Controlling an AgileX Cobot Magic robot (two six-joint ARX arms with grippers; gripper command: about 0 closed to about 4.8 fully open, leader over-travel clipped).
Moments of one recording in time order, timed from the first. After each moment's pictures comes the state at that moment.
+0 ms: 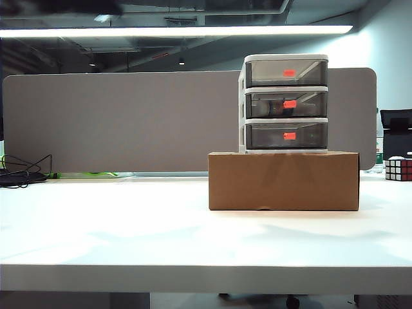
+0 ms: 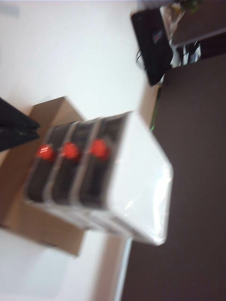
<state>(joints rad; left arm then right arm) -0.57 0.89 0.52 0.37 0.06 0.30 0.02 0.74 0.67 -0.04 -0.47 -0.01</state>
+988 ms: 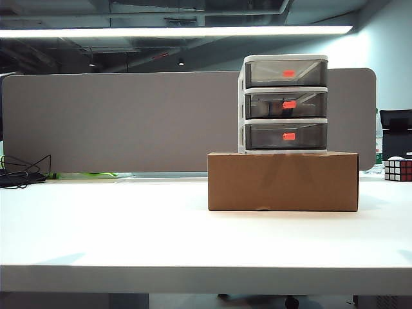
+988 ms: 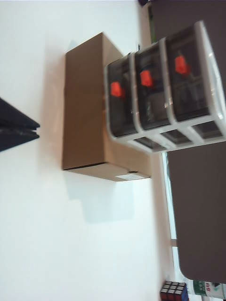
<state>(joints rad) -0.57 0.15 0.01 0.24 -0.08 0.02 0.02 0.00 0.21 -0.29 -0.13 0.15</state>
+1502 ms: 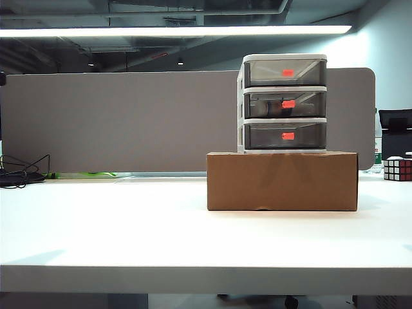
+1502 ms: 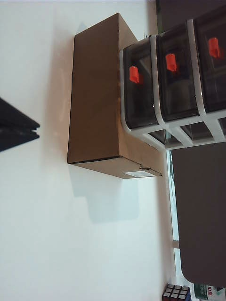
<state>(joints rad) -0.52 0.11 0.01 0.16 -0.12 0.08 0.02 0.00 0.01 -0.06 -0.13 0.11</state>
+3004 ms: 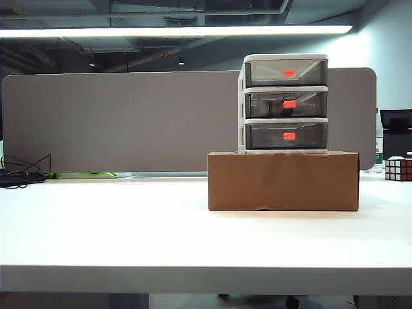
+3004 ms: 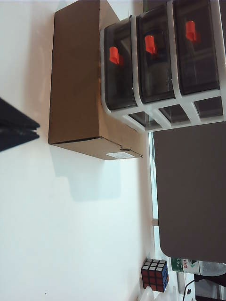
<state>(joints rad) -0.01 0.11 0.01 0.17 0.16 0.00 0.00 0.00 0.01 0.00 -0.08 0.08</state>
